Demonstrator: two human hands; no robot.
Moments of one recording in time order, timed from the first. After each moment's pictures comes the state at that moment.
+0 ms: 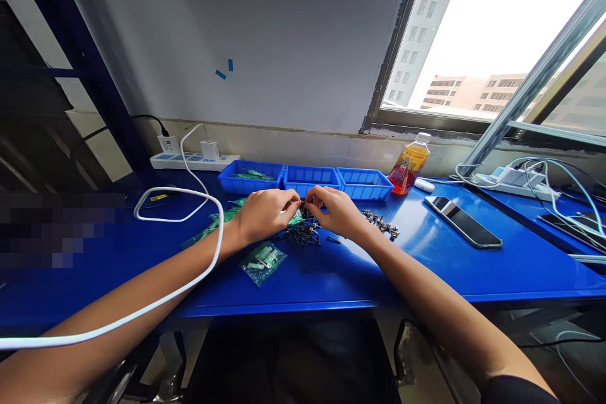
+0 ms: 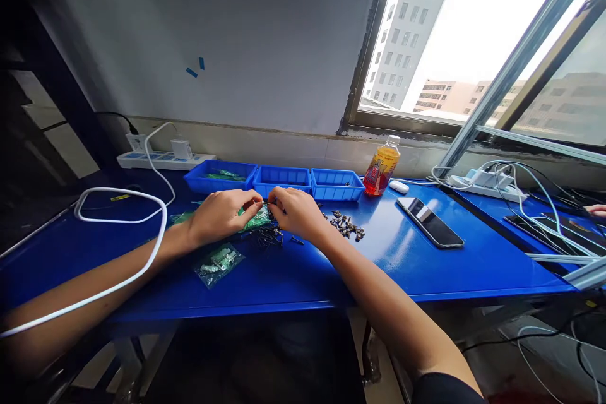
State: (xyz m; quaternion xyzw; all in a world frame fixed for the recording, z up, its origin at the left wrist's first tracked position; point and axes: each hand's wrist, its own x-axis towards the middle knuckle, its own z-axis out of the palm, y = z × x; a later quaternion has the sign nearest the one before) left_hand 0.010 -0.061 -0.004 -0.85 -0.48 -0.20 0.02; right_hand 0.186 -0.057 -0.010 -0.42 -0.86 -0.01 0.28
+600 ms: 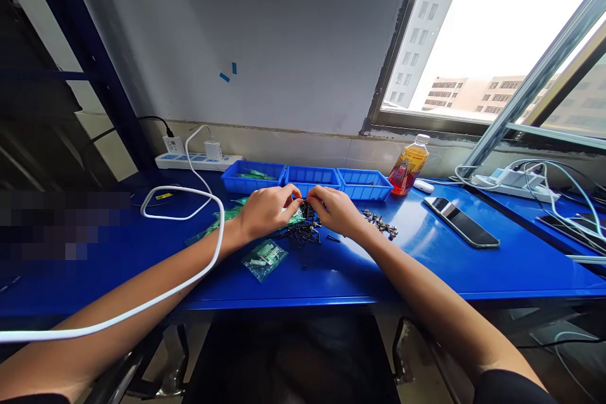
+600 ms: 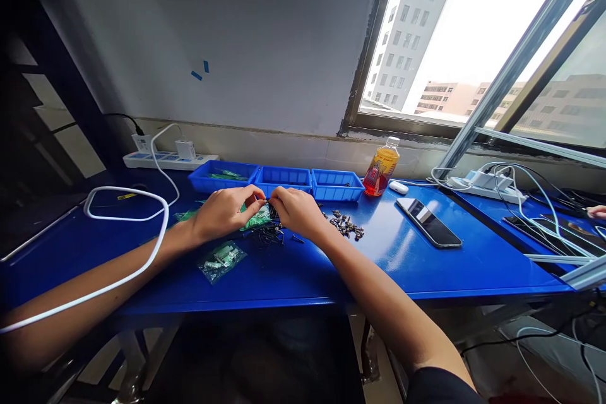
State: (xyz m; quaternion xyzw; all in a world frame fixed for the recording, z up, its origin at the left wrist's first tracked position) left_hand 0.009 -0.061 -0.002 -0.85 -0.48 -0.24 0.00; right_hand 0.184 -0.055 -0.012 -0.44 -0.86 -0.03 0.27
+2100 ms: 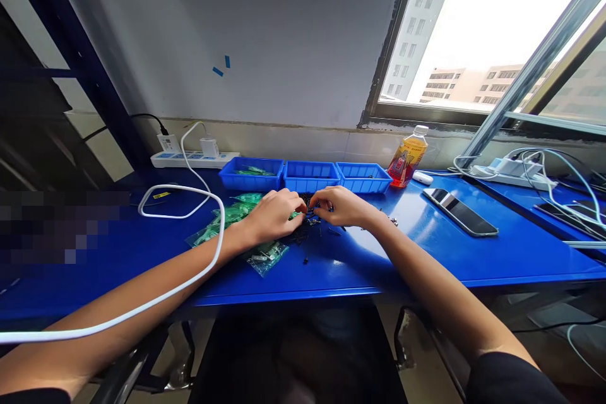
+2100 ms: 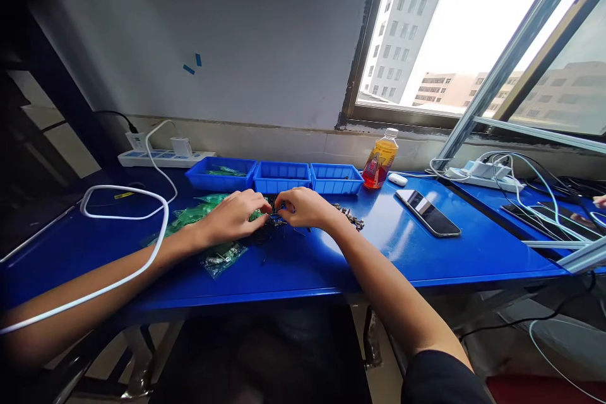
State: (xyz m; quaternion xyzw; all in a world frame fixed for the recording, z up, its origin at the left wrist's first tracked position) left_hand 0.017 -0.062 -0.015 -0.91 -0.40 -0.14 0.02; right_hand 0.200 -0.057 0.001 -0.42 -0.89 0.05 0.15
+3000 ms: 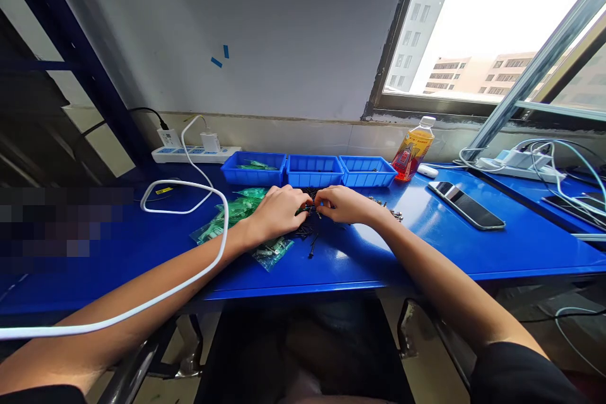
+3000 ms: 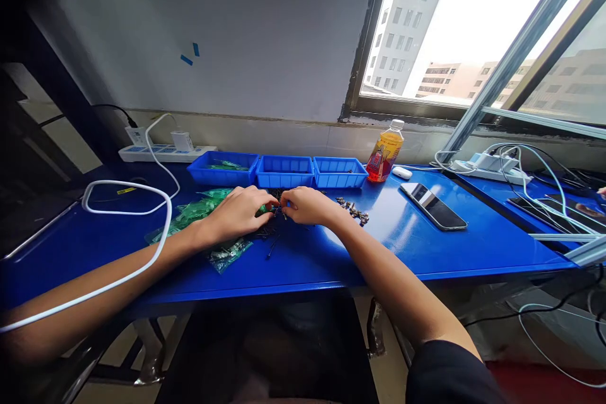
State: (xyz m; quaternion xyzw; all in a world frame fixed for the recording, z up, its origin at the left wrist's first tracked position) left_hand 0.021 -0.062 -0.019 -0.90 -0.43 -0.11 0.02; right_hand 0.194 -0.057 -0.004 -0.45 -0.89 0.04 0.06
